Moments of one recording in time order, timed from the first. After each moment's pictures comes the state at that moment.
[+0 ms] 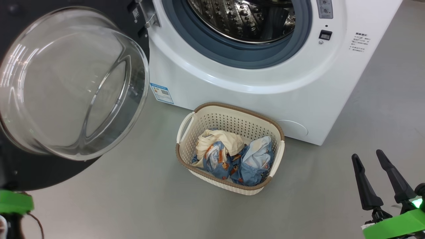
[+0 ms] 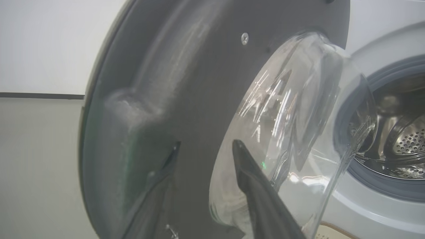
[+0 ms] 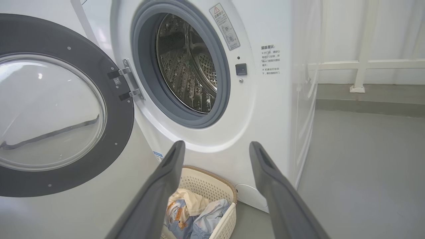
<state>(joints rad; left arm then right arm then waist) -0.40 0.33 0.20 0.64 -0.51 -0.10 -0.26 0.06 -0.33 0.07 0.02 0.48 0.13 -0.25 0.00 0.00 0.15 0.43</state>
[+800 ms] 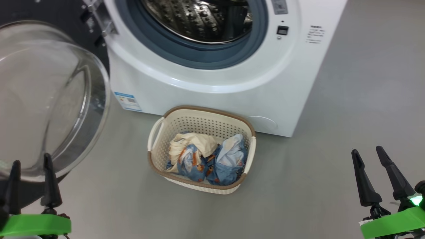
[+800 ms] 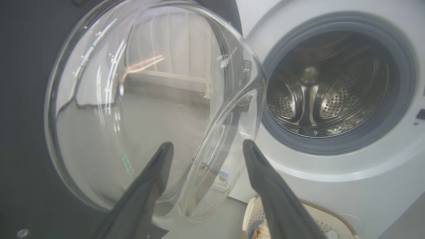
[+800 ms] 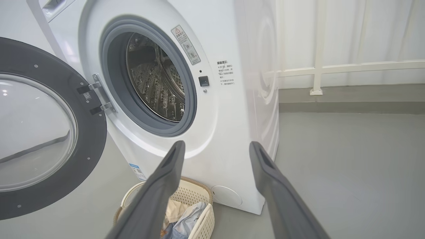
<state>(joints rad) -0.18 0.20 0.16 0.33 -0.38 -0.12 -0.26 0.05 -0.29 0.06 0.02 0.48 0.13 -0.25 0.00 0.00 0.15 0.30</state>
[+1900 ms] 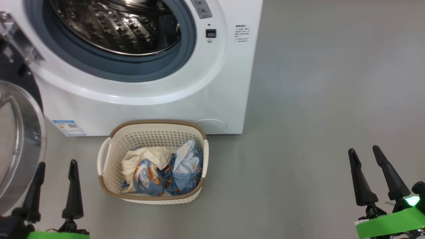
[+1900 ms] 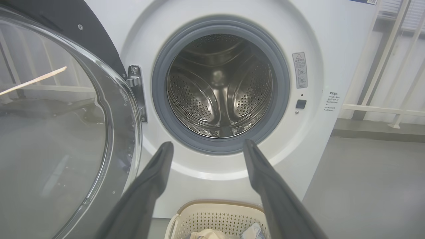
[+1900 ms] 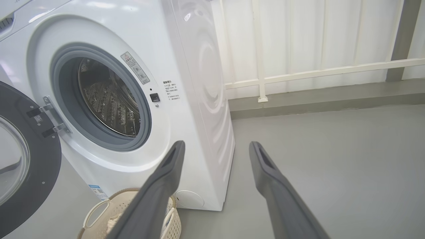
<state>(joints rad) -0.05 0.21 0.05 0.10 -0.37 -0.13 -0.26 0.05 -0.25 0.05 0.00 0.47 0.13 -0.25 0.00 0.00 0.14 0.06</state>
